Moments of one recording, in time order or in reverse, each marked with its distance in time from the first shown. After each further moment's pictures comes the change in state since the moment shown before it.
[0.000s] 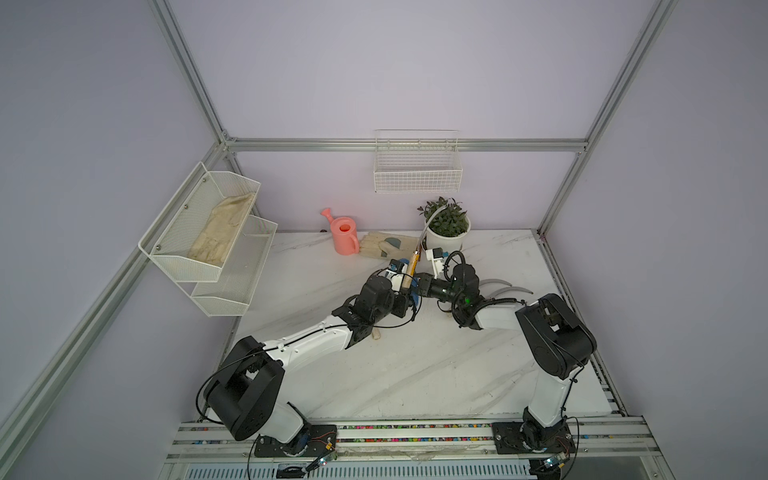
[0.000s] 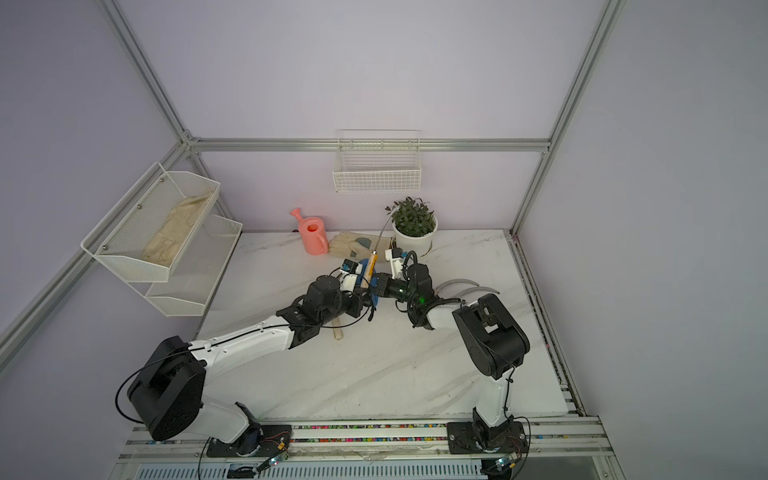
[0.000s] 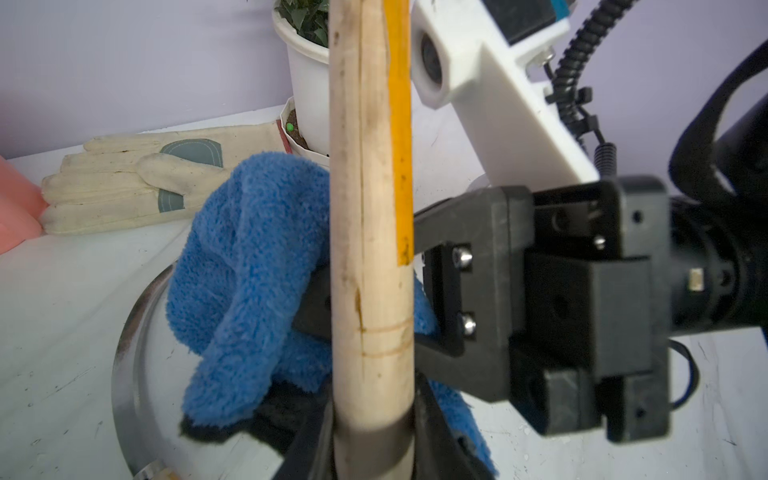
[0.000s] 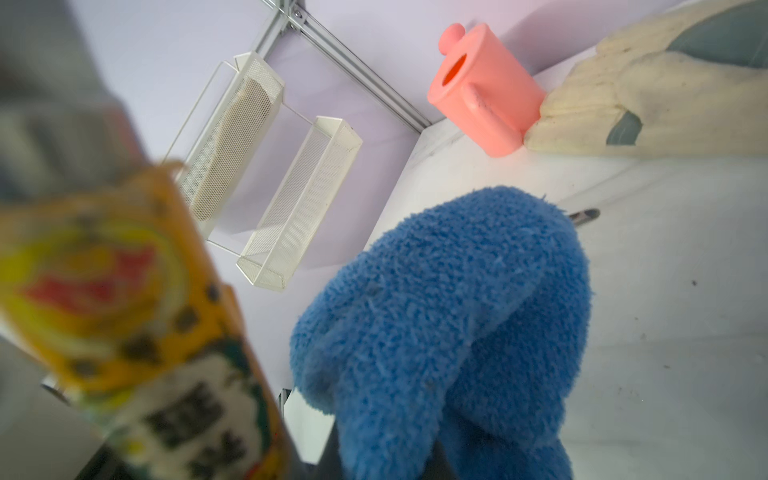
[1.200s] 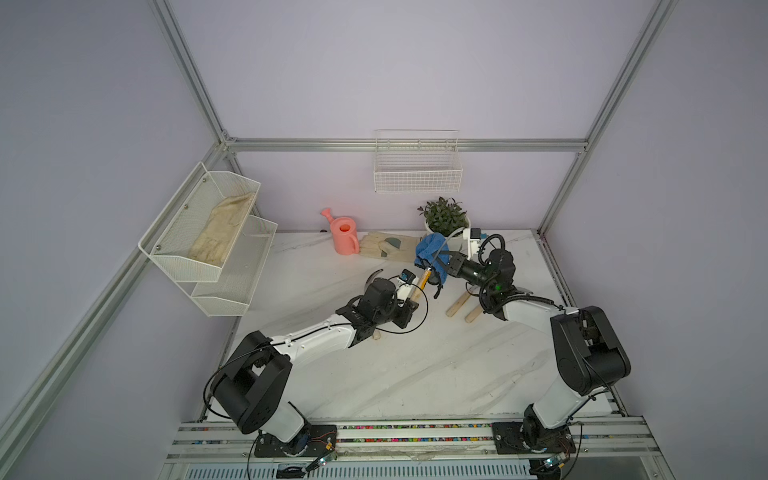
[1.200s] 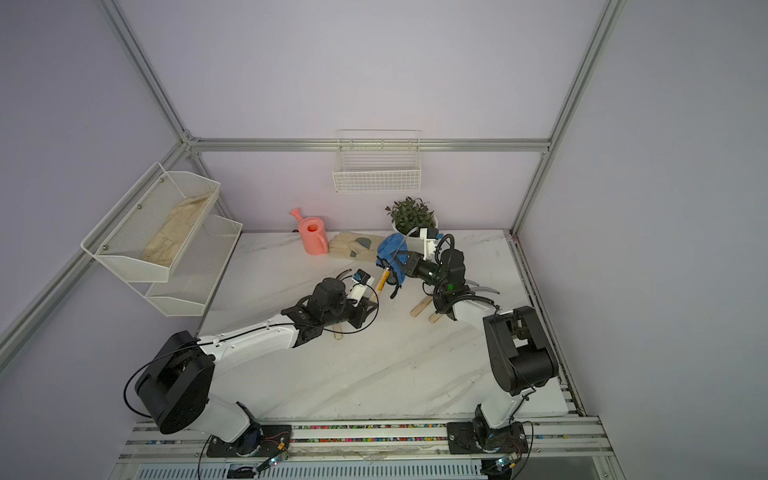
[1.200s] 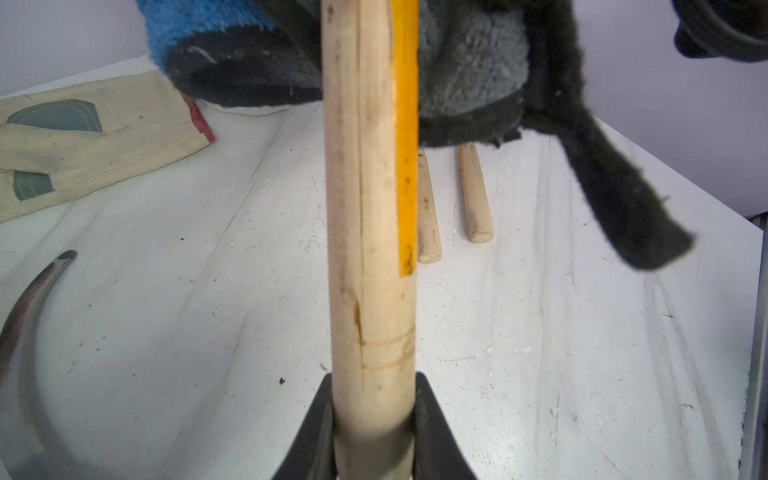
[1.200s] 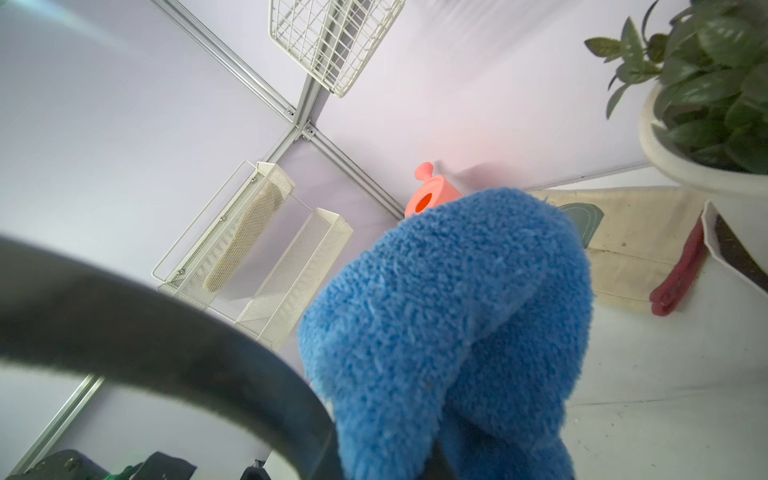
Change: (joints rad) left arm -0.002 0.050 0.017 -0.093 0.195 0.108; right arm -0.219 -0.163 -0.027 -0.037 -0.046 -0.025
